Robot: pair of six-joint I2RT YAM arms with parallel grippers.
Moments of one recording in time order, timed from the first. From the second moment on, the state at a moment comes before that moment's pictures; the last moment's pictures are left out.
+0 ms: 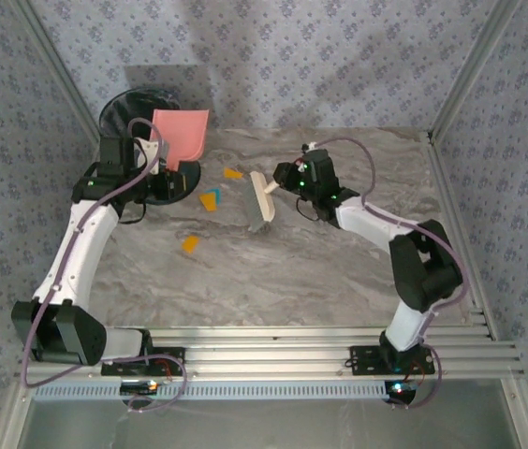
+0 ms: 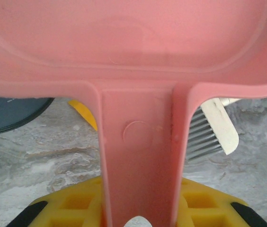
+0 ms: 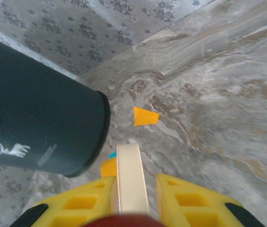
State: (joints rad) left arm -0.11 1.32 1.32 -0.77 0.37 -0.11; right arm 0.50 1.76 1.19 0.16 -0.10 0.80
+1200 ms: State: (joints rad) left arm -0.14 1.30 1.30 -0.75 0.27 -0.09; right arm 0.58 2.35 1.72 0.24 0.02 1.19
